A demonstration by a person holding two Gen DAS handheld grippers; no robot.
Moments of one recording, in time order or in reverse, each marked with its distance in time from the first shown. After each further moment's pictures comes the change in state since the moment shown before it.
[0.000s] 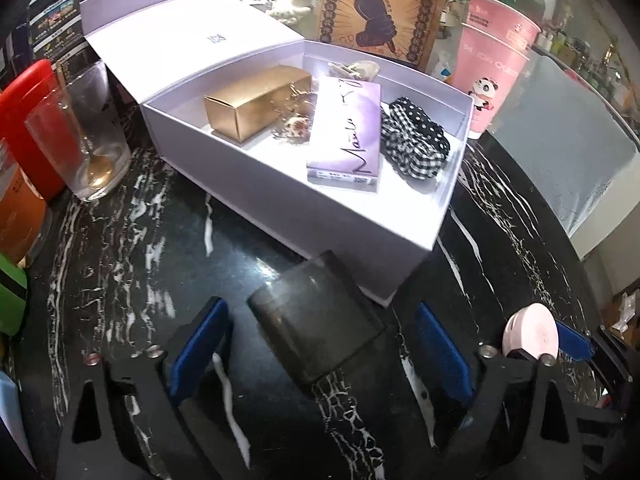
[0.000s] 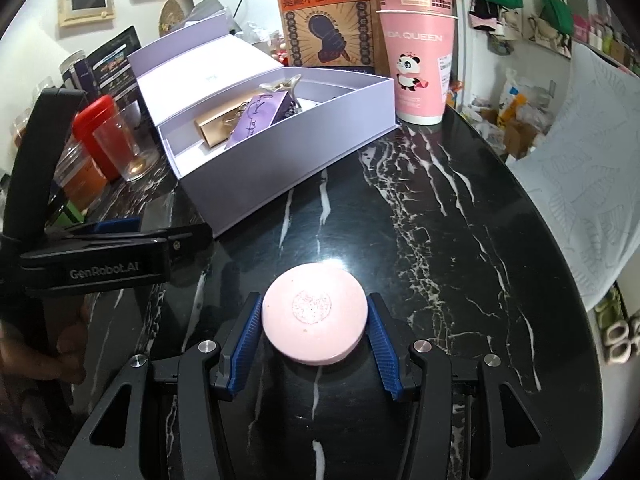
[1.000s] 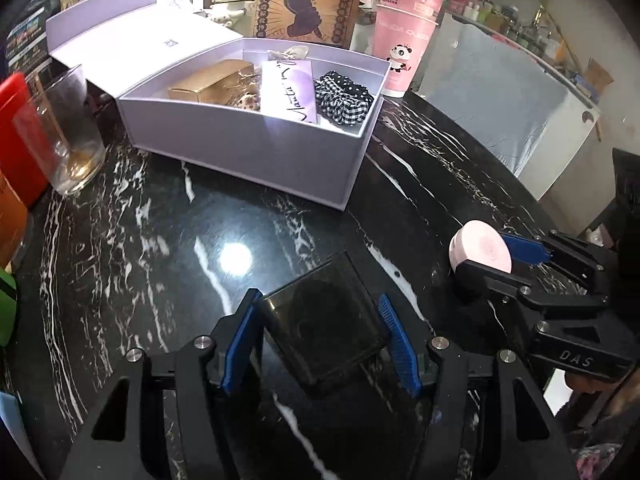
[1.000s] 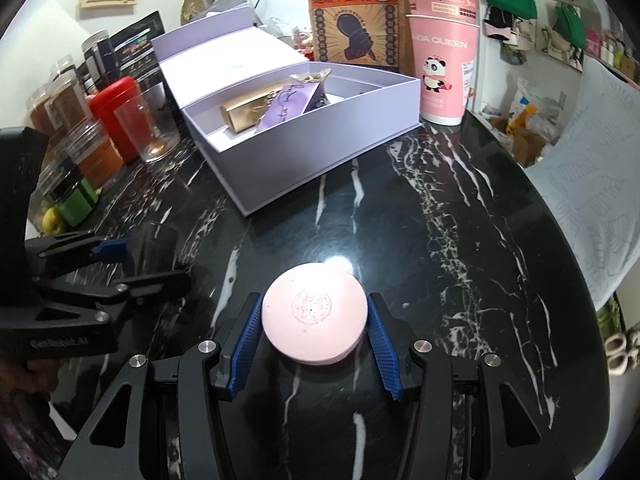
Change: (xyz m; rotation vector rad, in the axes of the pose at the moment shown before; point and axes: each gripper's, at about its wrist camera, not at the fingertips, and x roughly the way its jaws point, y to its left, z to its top) left arm -0.037 0.016 -0.048 0.177 0.005 -0.187; right arm -0.007 0.027 -0.016 -0.060 0.002 0.008
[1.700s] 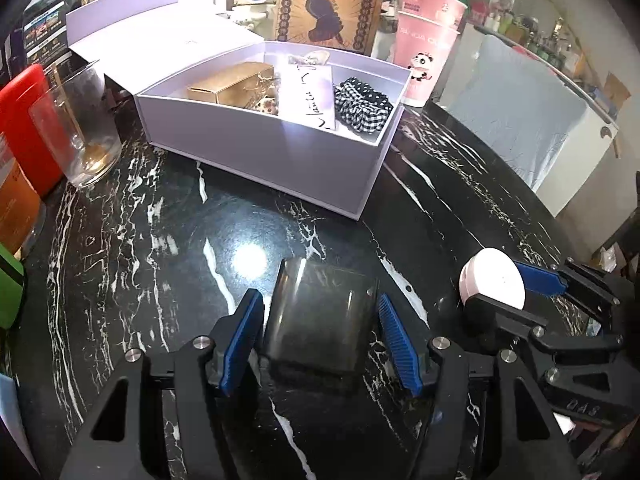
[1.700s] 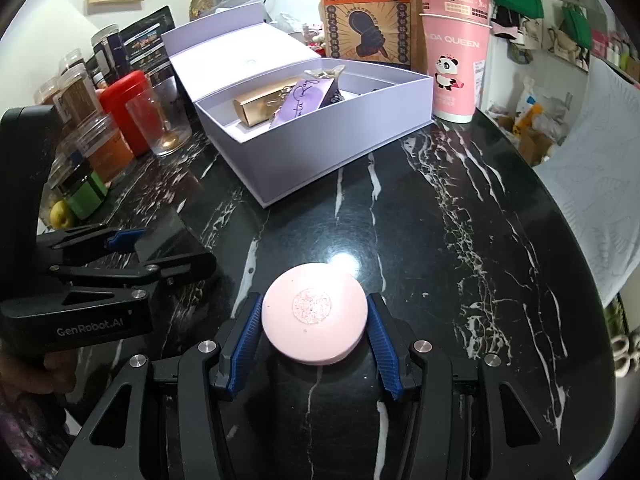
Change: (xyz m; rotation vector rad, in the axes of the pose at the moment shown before) left arm 0.006 -0.003 0.003 -0.033 -0.036 0.066; right arm -0.001 0.010 -0.002 -0.004 0.010 0.020
